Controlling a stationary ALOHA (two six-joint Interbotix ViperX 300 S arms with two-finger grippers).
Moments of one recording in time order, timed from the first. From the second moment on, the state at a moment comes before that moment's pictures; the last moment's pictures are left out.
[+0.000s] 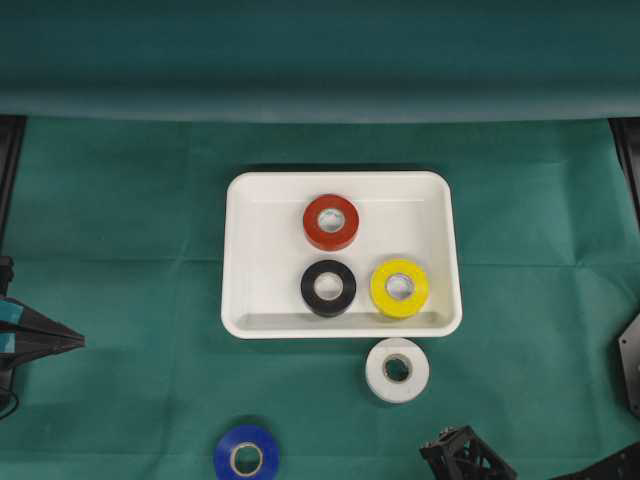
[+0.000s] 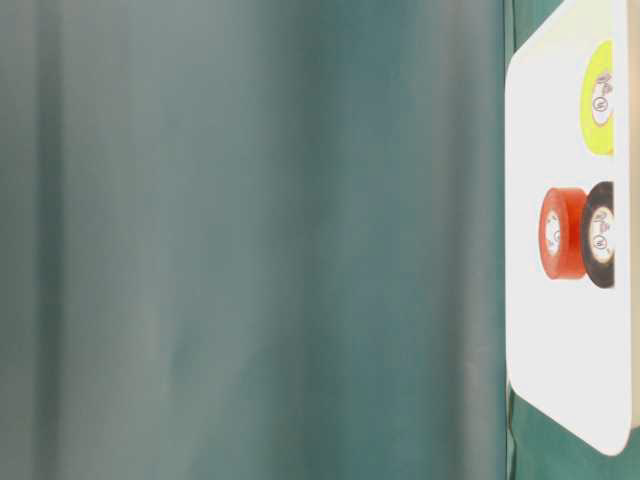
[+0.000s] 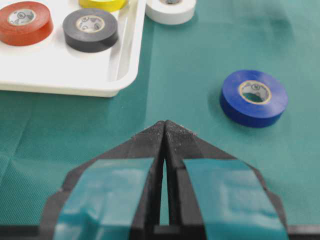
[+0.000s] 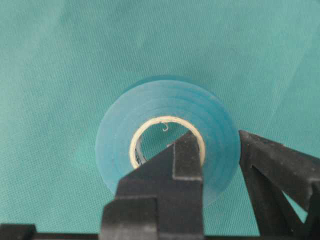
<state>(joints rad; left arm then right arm) 0.04 -1.37 1.47 -0.02 0.15 -0.03 0.52 -0.01 0.66 -0.58 0.44 0.63</state>
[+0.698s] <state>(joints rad) 0.04 -1.37 1.47 -0.02 0.15 -0.03 0.29 -0.11 0.72 -0.59 0.51 0.60</state>
